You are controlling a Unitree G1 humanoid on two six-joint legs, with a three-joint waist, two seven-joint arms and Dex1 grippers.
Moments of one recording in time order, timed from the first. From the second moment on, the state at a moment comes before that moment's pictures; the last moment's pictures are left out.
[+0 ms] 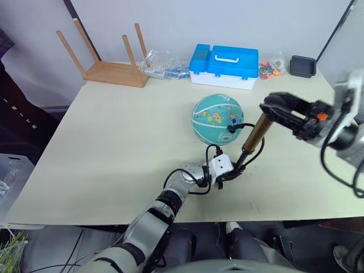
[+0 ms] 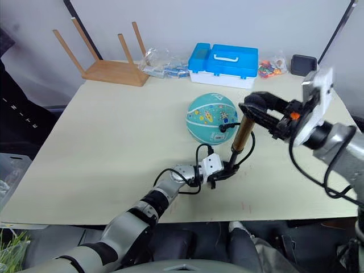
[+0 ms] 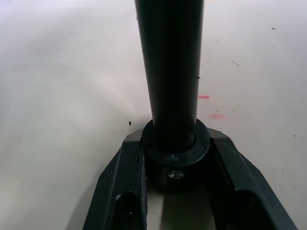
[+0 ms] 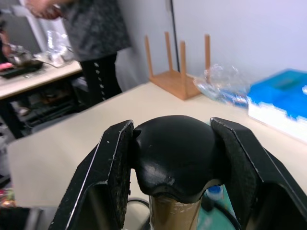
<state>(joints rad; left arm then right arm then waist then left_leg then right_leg) -0.60 0.02 -0.36 1.01 0.16 -0.44 -0.77 -0.24 -0.71 -0.22 -0.55 1.05 0.71 0.45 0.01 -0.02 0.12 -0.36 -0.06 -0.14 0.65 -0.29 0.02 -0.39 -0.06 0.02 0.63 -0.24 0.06</state>
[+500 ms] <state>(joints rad) -0.57 0.04 -0.36 1.02 0.16 -0.43 -0.75 -0.09 -0.55 0.06 -0.32 0.62 0.37 0.60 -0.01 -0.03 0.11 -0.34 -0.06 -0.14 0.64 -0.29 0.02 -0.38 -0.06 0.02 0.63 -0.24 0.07</state>
